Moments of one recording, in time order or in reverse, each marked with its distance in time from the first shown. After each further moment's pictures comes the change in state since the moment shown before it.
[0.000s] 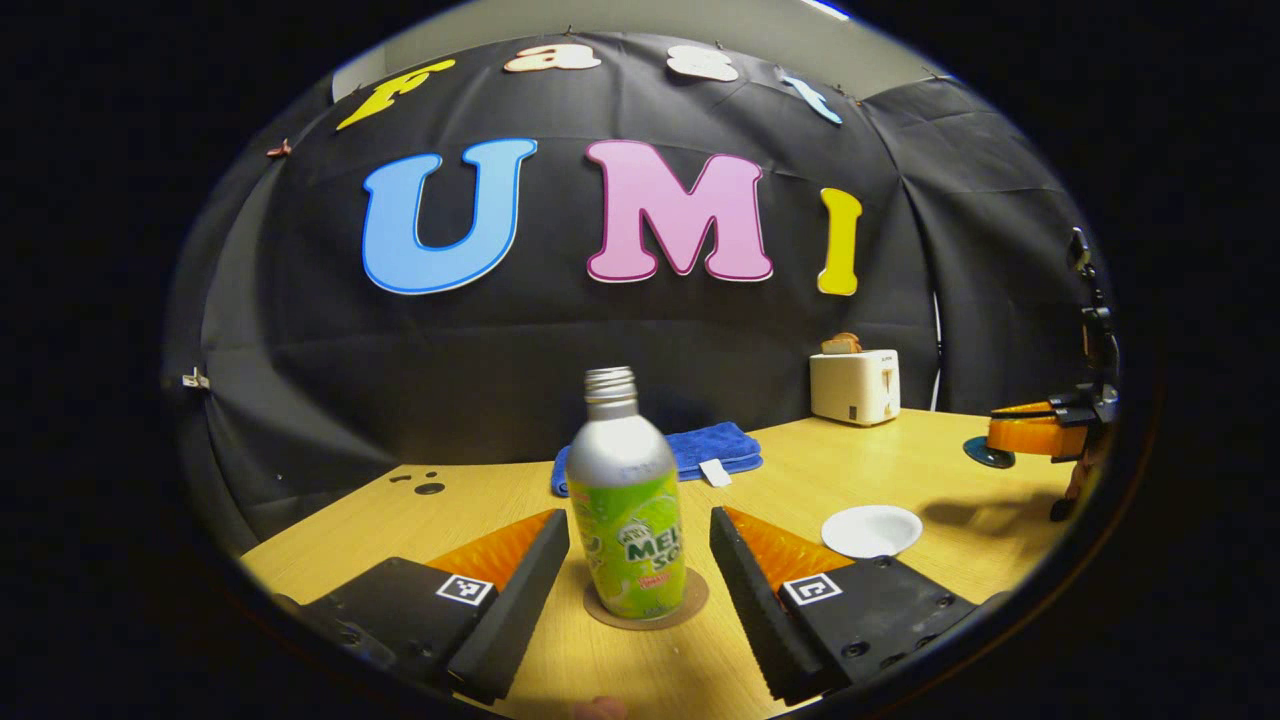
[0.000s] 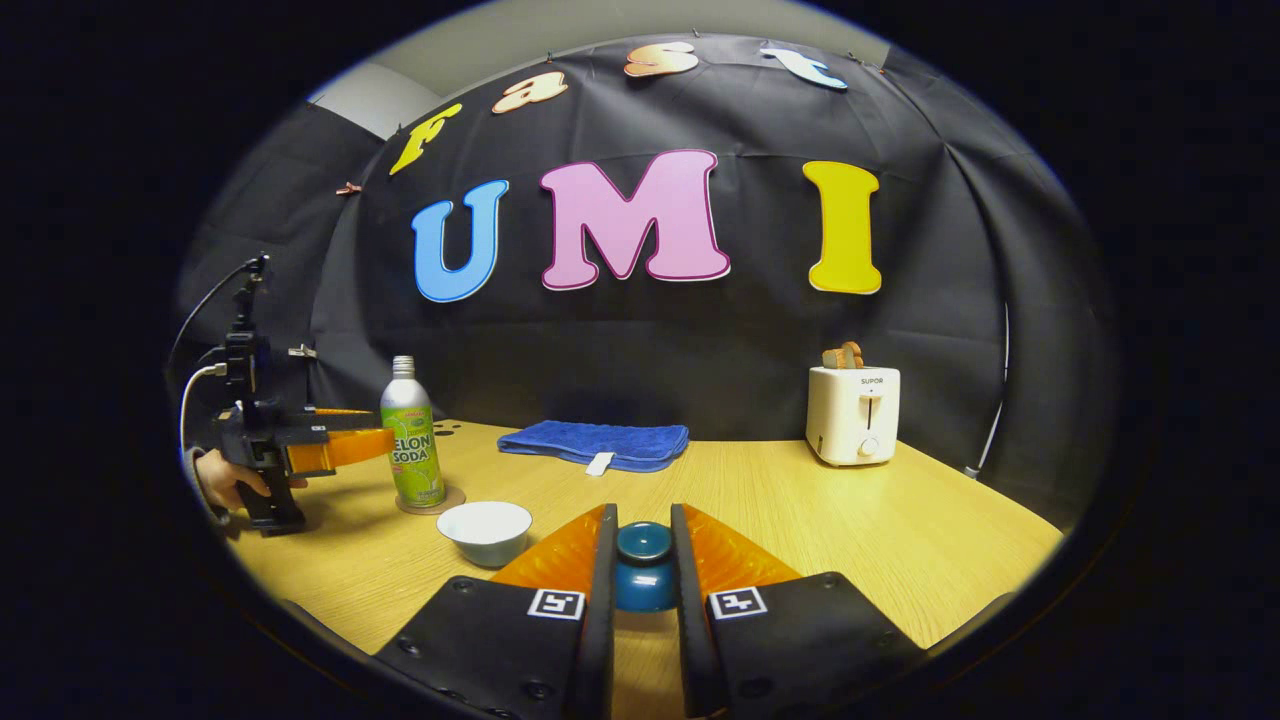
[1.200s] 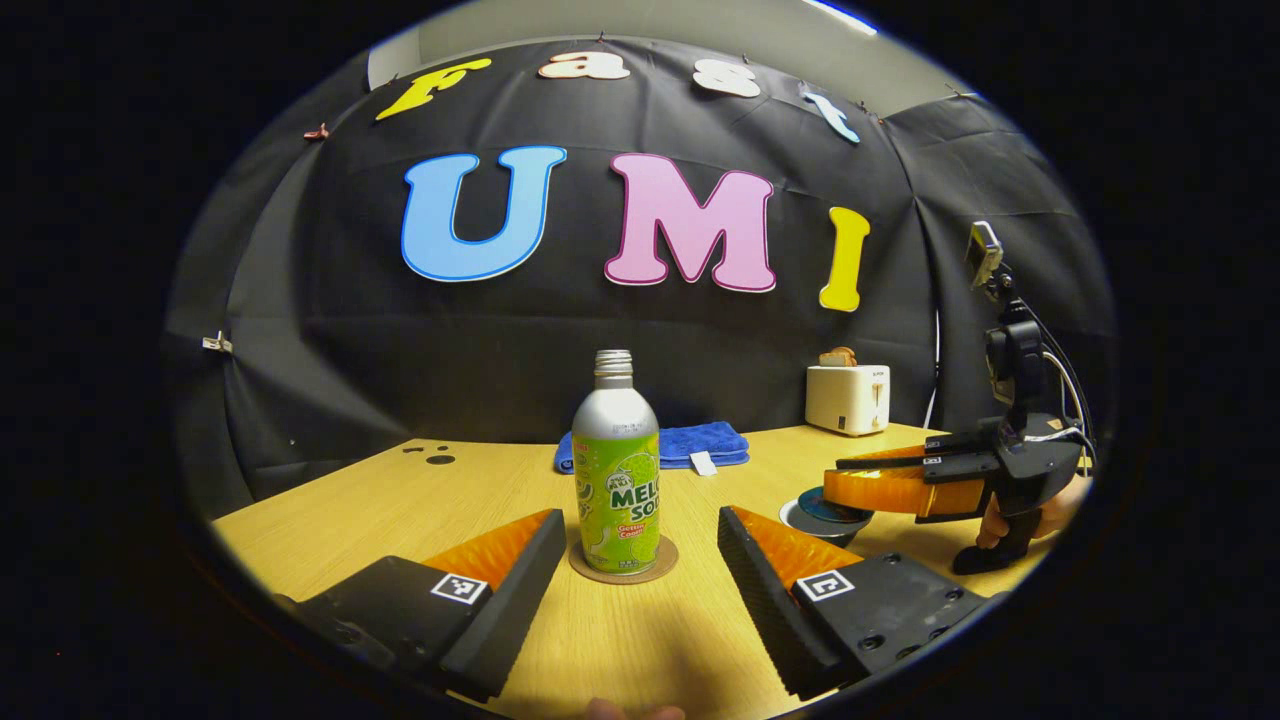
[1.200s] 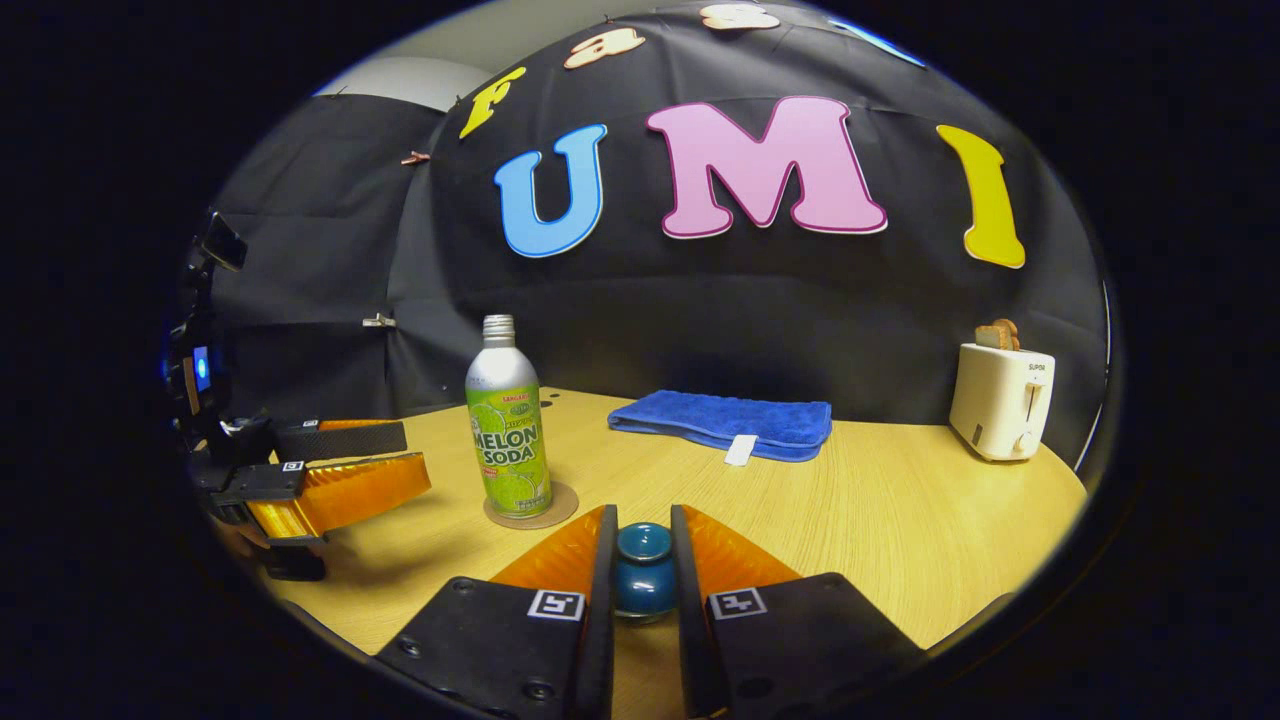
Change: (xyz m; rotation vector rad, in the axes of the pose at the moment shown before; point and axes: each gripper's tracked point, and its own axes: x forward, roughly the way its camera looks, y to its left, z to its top) left arm -0.035 -0.008 -0.007 -0.093 -0.008 0.034; right arm 0.078 0.125 -0.029 -0.016 0.146 0.269
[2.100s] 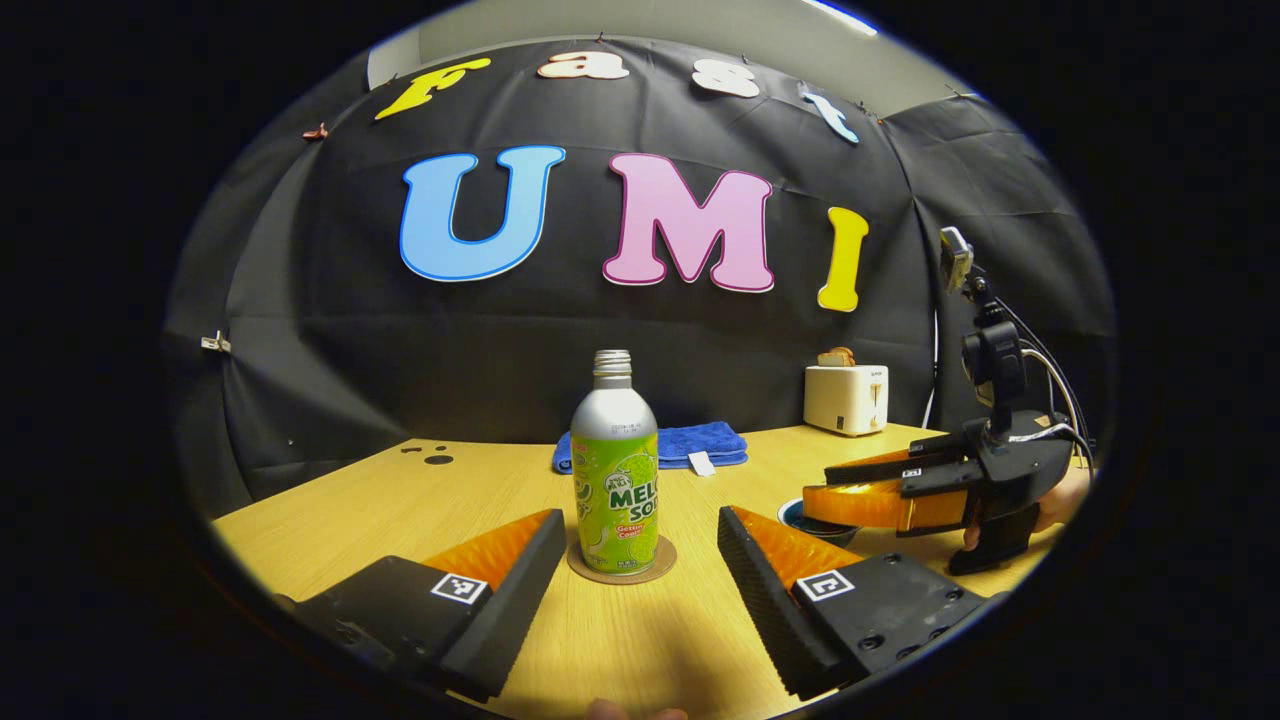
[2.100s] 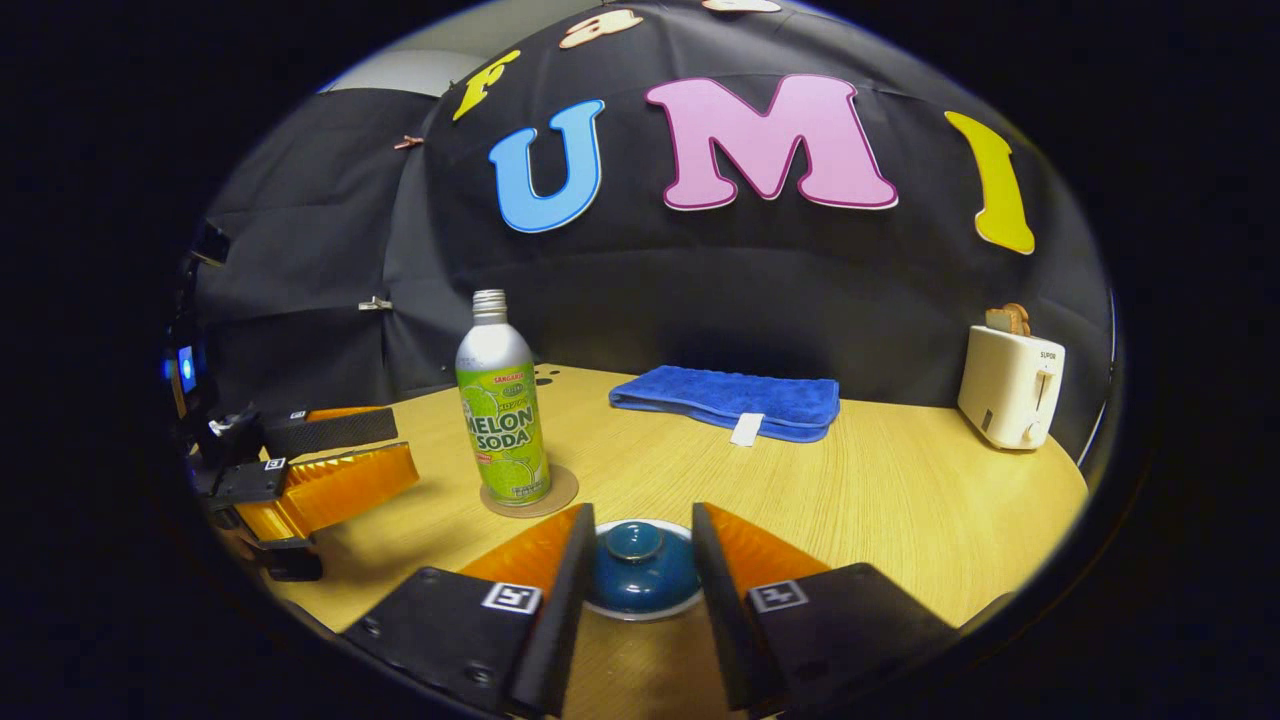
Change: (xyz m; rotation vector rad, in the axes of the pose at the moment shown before) left arm 0.001 0.000 -0.001 0.000 -0.001 -0.005; right arm 0.007 -0.001 -0.009 0.017 0.075 0.000
